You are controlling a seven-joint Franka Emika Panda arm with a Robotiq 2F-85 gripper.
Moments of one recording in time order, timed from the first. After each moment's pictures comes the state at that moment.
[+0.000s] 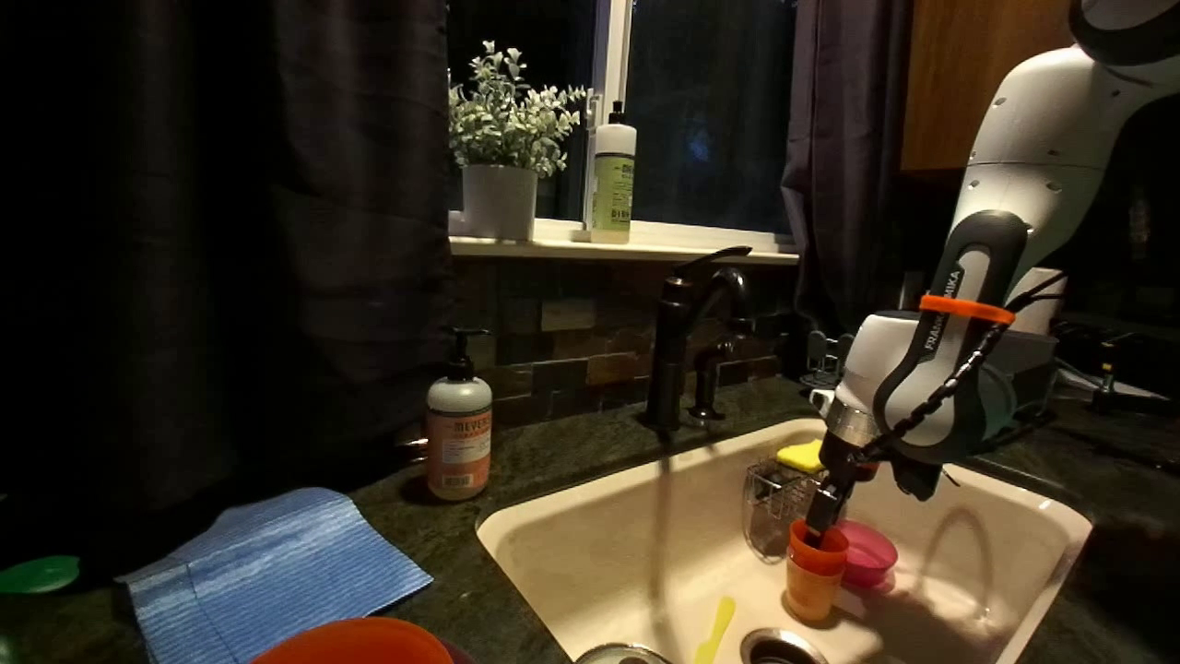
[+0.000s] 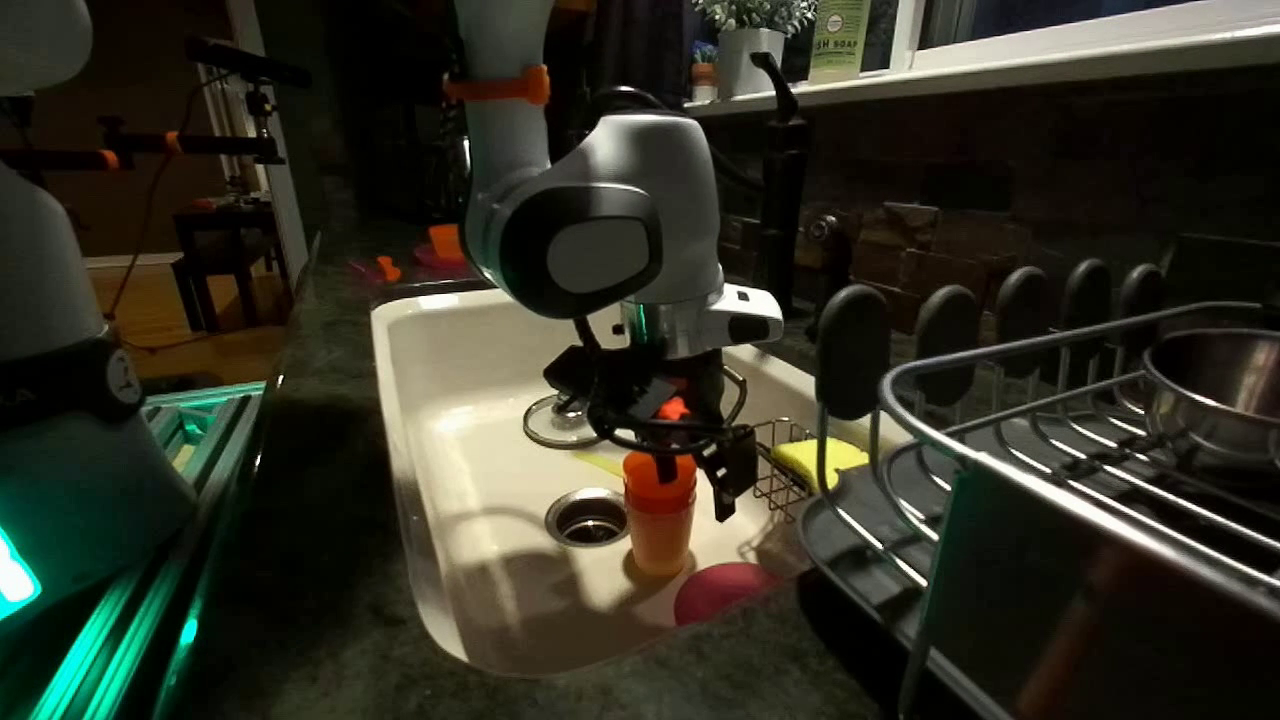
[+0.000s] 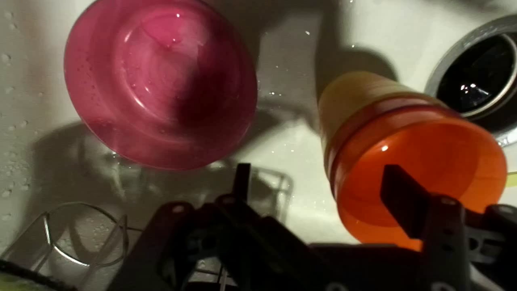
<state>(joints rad) -0.18 0.50 0.00 -2.55 -0.25 3.23 -0.22</state>
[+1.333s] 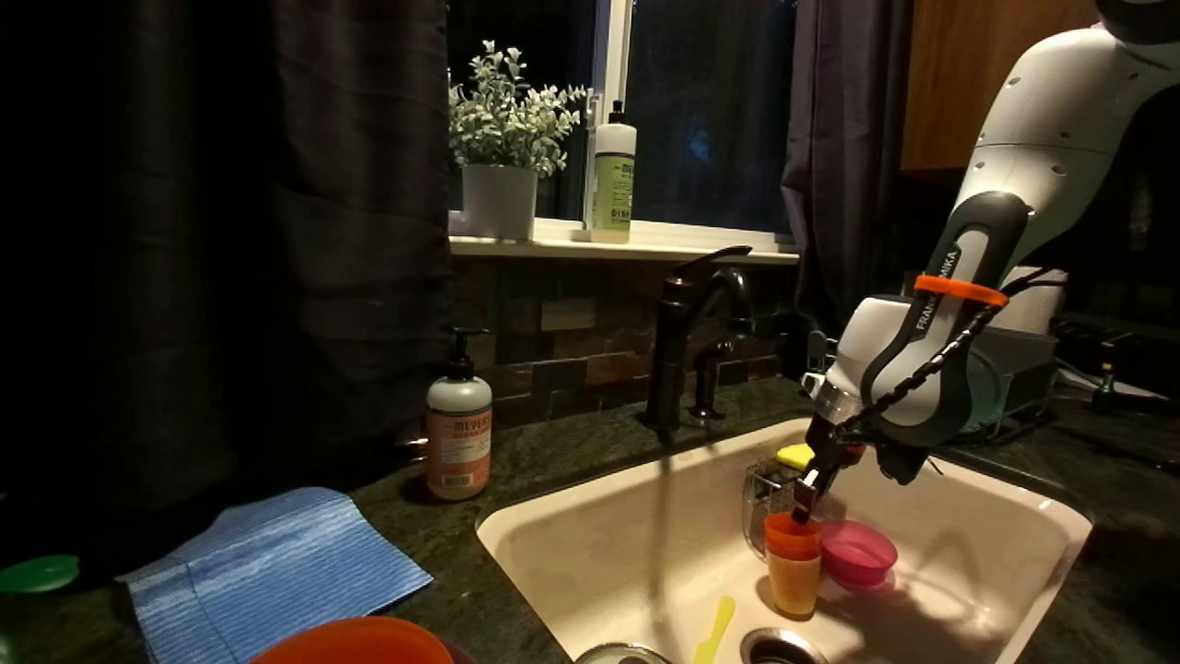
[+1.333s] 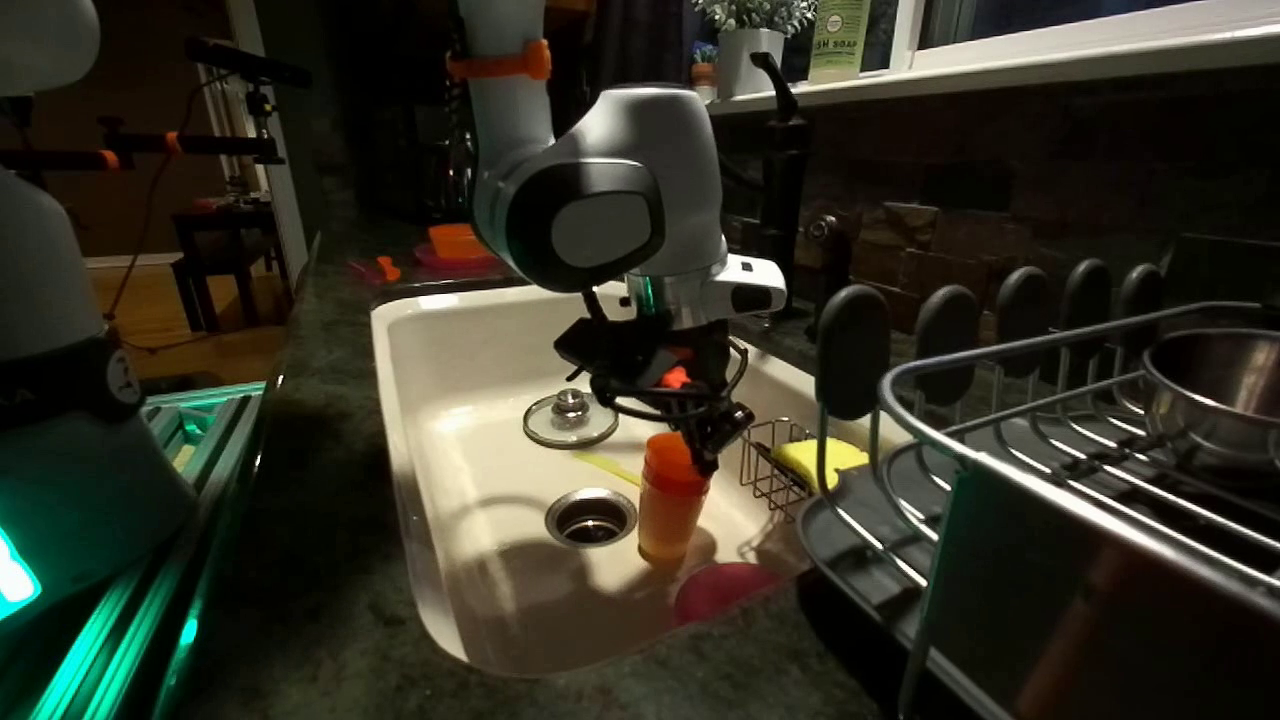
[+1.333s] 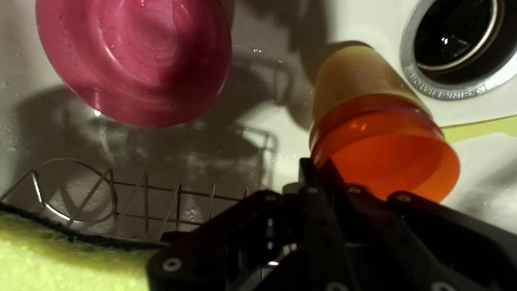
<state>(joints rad) -0.23 0.46 0.09 -2.55 -0.20 3.23 -0.21</state>
